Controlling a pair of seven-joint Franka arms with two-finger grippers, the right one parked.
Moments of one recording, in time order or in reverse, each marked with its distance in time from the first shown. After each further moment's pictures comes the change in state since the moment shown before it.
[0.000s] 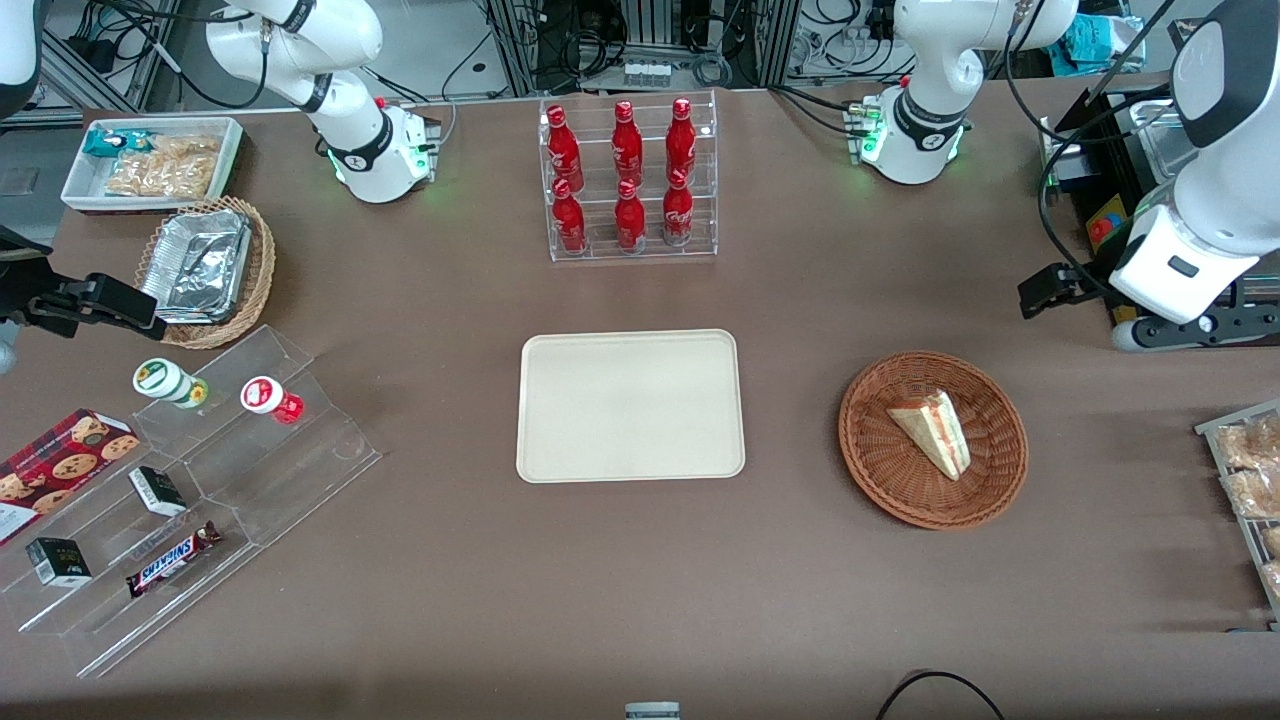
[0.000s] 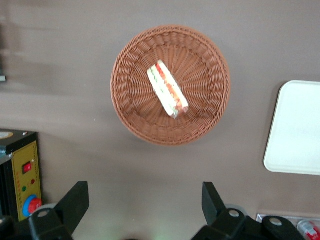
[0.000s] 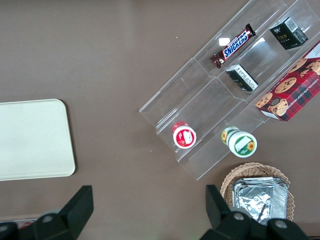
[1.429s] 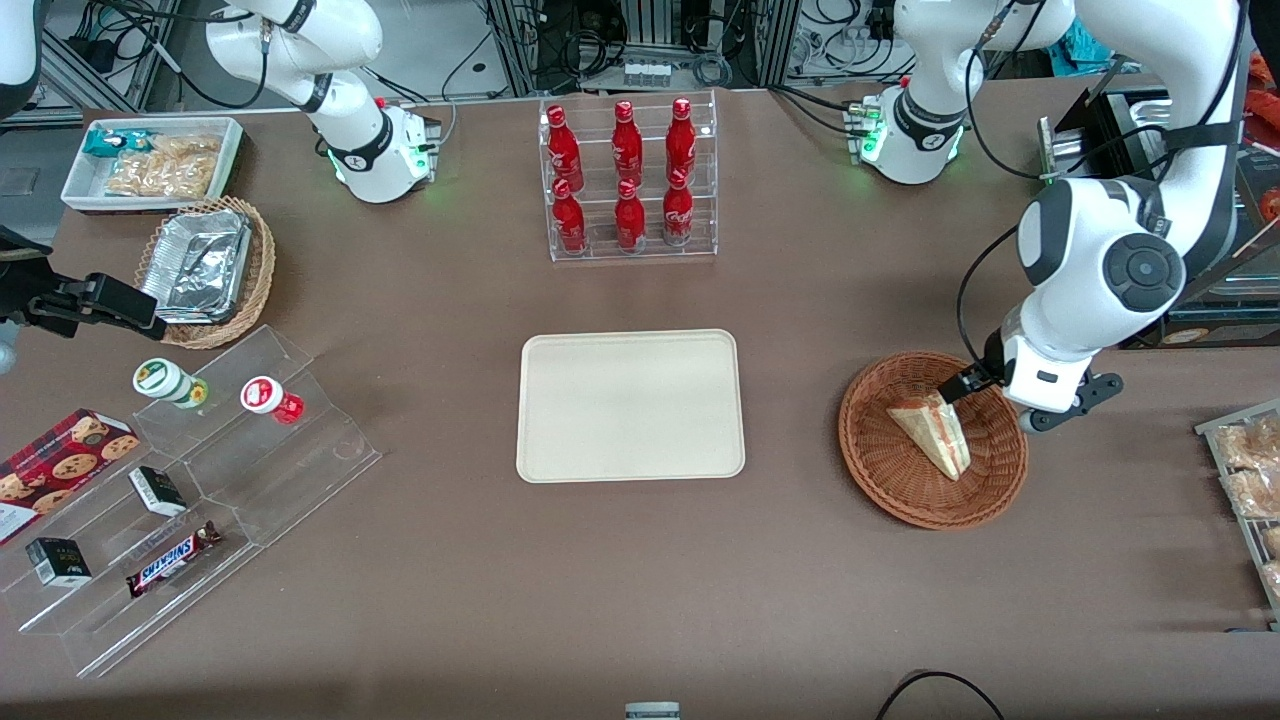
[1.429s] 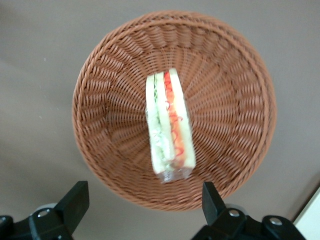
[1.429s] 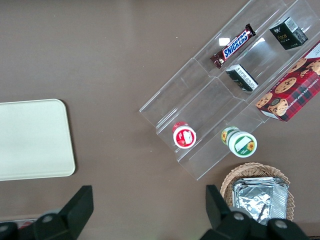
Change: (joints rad) arm -0.023 0.119 -0.006 -0.411 0.000 0.590 -0.495
